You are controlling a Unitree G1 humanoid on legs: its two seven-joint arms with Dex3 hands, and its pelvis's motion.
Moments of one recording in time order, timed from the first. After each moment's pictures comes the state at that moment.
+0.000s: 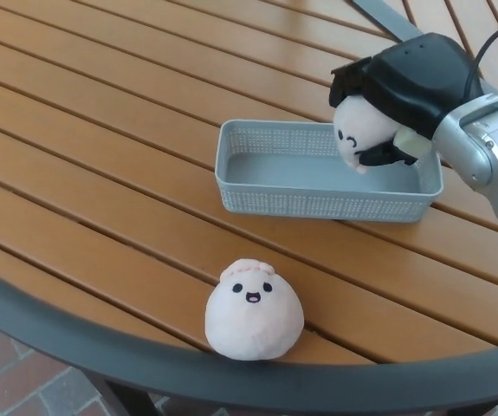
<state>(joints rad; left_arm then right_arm) 0.09 0.48 0.40 1.19 -0.11 -0.21 -0.02 -0.88 -0.47 0.55 0.70 -0.87 -0.14 -0.08</state>
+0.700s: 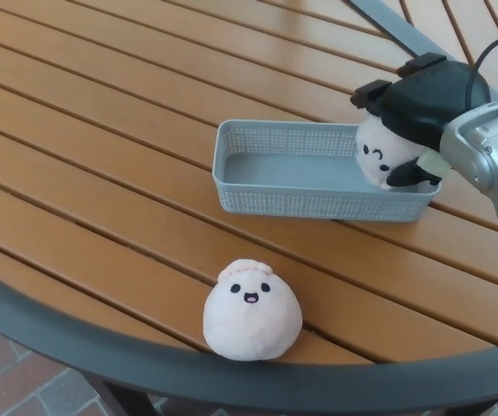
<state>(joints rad) 0.09 0.48 0.39 1.19 -0.11 -0.22 -0.03 -0.88 -0.50 0.62 0.66 -0.94 0.01 0.17</state>
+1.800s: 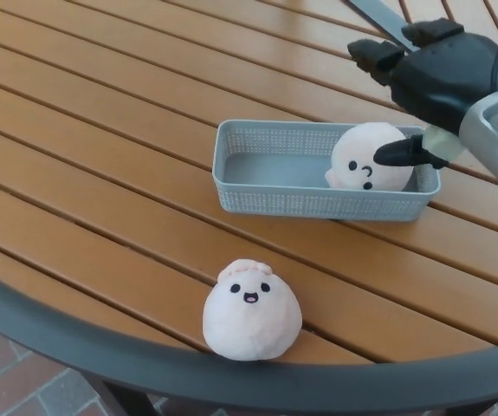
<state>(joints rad) 0.10 0.48 0.38 1.19 -0.11 -0.24 -0.02 -0.78 -0.60 0.51 0.25 -0.92 0.08 0.30</state>
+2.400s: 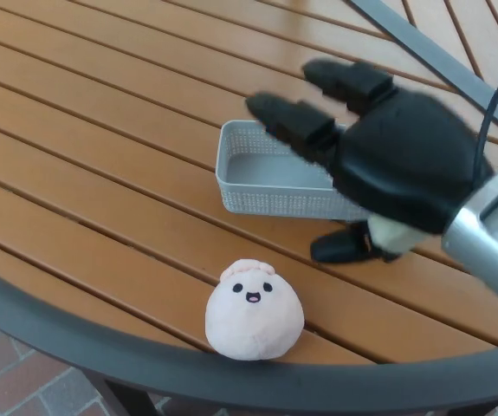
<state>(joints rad) 0.08 0.48 0.36 1.19 -0.11 -0.24 -0.02 -0.39 -0.58 0.49 -0.41 -0.82 0.08 0.44</state>
